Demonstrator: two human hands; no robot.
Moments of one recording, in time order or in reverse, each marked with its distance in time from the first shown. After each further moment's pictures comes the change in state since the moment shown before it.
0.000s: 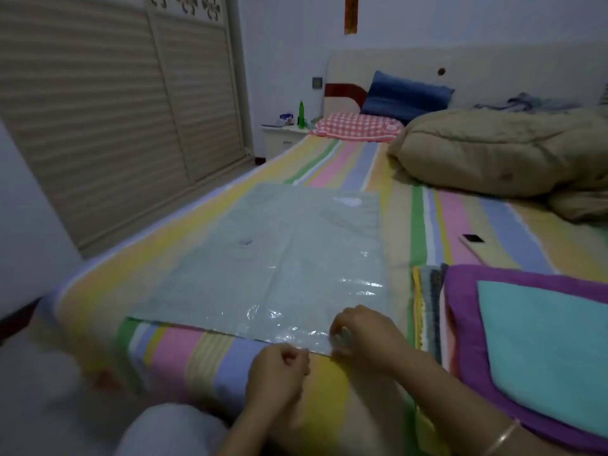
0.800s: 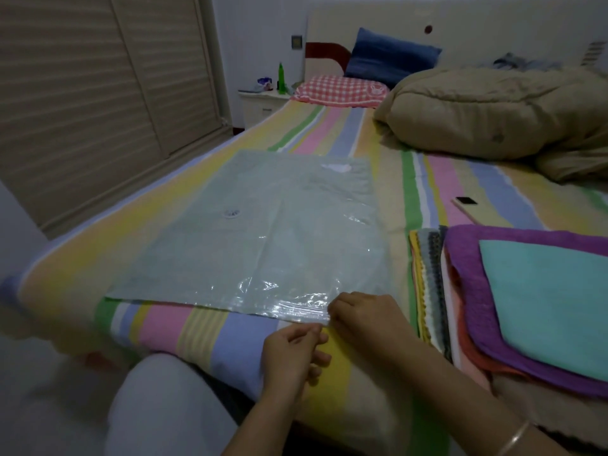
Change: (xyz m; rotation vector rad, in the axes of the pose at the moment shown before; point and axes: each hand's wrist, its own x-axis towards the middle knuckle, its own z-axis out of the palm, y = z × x) left_hand -0.008 -0.003 0.024 -0.710 -0.174 -0.242; right_hand -0.017 -0.004 0.039 -0.191 0.314 -0.055
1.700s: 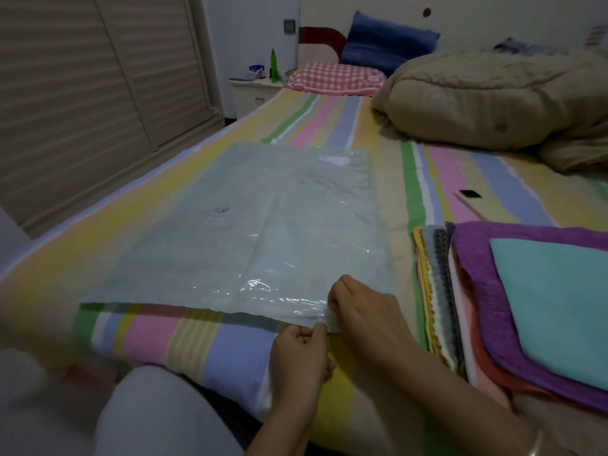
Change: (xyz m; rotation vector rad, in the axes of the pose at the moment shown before) left_hand 0.014 -0.002 0.018 0.288 0.168 0.128; right_hand 0.013 -0.013 -0.006 0.025 0.141 0.097
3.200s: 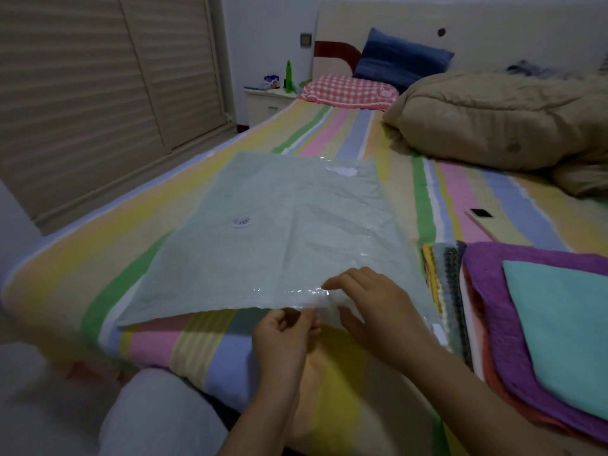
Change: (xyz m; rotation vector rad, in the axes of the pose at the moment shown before) left_hand 0.023 0.026 -0.020 -0.439 0.011 0.099; right_hand 0.026 0.007 -0.024 0.135 0.081 -0.151
